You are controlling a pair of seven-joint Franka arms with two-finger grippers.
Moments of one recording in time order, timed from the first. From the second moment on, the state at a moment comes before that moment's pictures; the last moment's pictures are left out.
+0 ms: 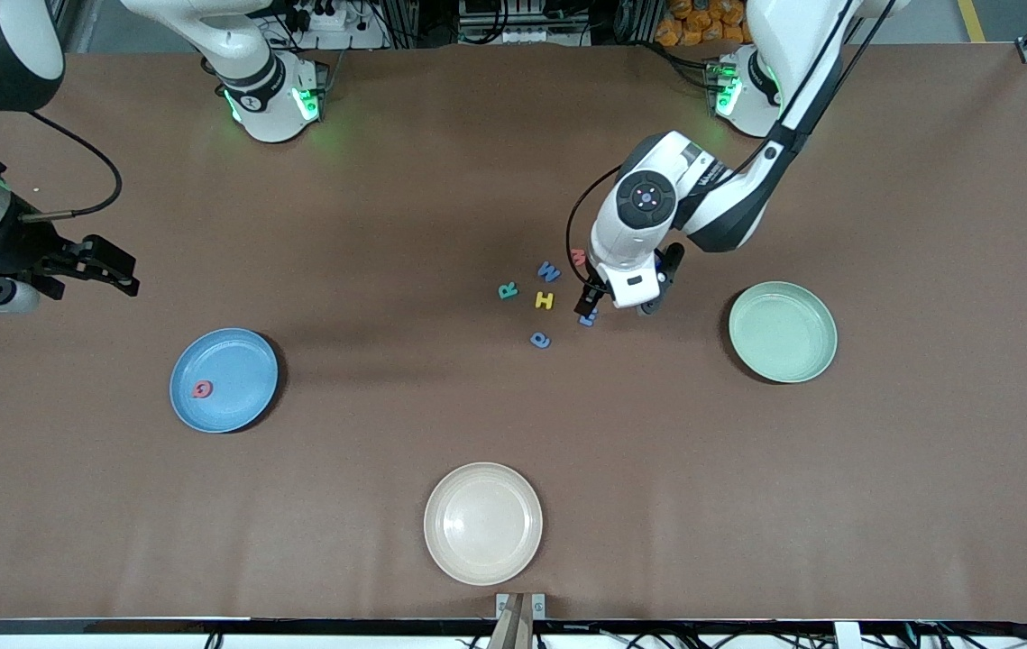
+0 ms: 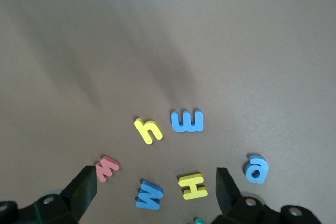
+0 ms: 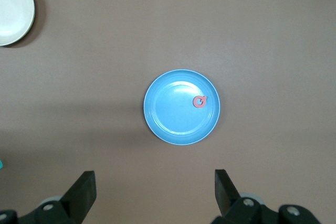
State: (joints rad) left arm -0.40 0.42 -0.32 -1.98 0.01 2.32 -1.80; right arm 0.07 0.04 -0.04 -1.67 0.02 1.76 0.01
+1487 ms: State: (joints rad) left arm -0.51 0.40 -0.23 -2.22 0.01 2.58 -1.91; right arm 0.44 0.30 0.00 -1.71 0.04 1.99 0.20
